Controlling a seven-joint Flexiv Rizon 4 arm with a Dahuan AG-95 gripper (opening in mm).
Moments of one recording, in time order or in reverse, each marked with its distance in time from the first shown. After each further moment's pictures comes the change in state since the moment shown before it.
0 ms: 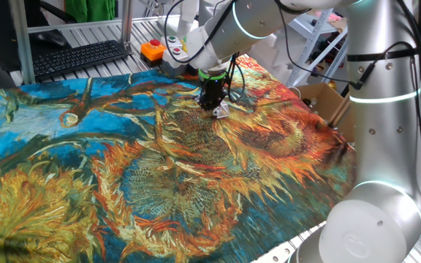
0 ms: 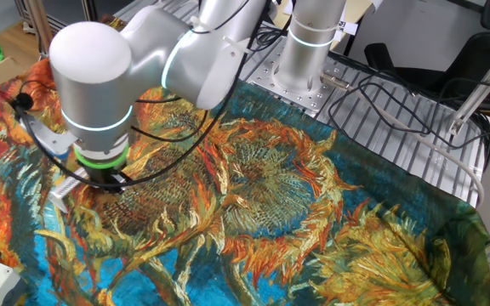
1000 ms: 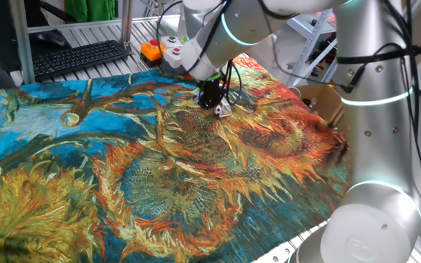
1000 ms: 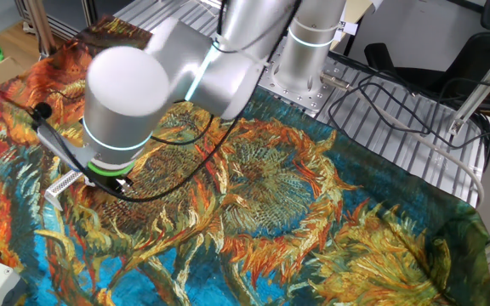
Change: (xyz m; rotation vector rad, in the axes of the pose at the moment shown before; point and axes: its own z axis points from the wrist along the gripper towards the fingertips) arm 0.001 -0.008 -0.009 0.183 -0.012 0.010
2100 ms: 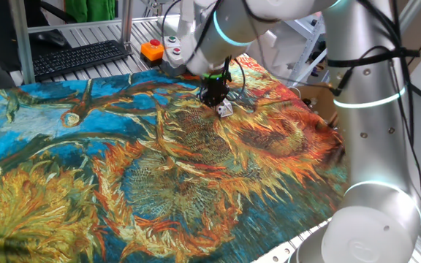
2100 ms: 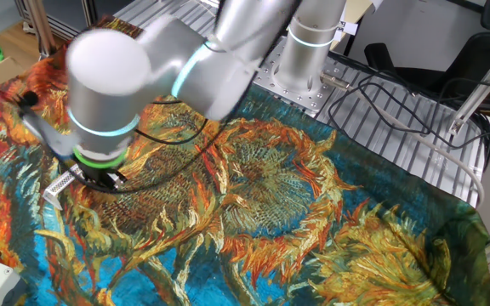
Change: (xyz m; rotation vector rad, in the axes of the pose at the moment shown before) arm -0.005 -0.001 -0.005 -0.158 0.014 0.074
